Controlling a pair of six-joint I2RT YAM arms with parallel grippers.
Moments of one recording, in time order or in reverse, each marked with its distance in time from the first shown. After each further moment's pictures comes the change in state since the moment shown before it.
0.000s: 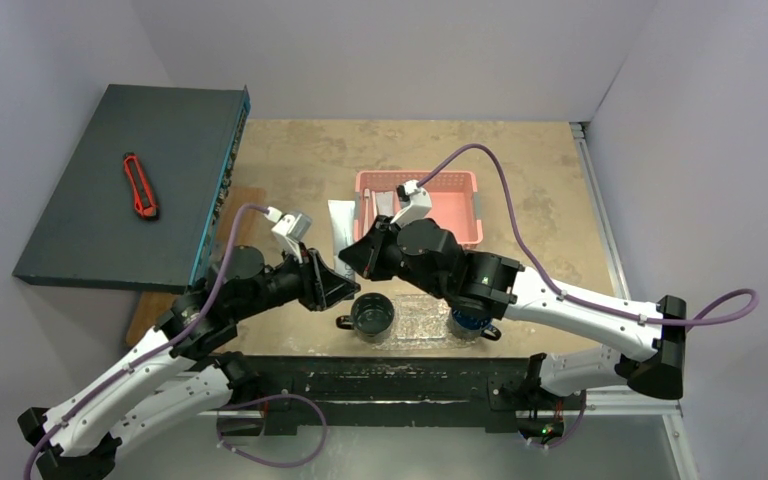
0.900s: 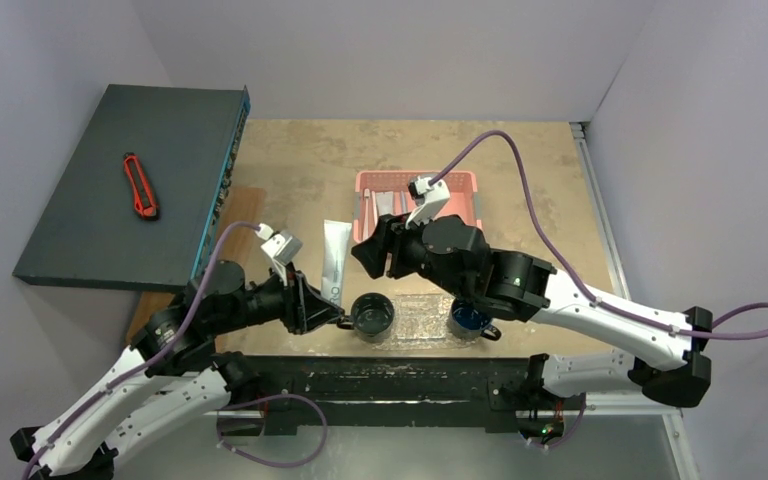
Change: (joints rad) left arm 0.000 -0.114 0.005 -0.161 0.084 0.091; right arm 0.006 -0.094 0.031 -0.099 0.064 -0.245
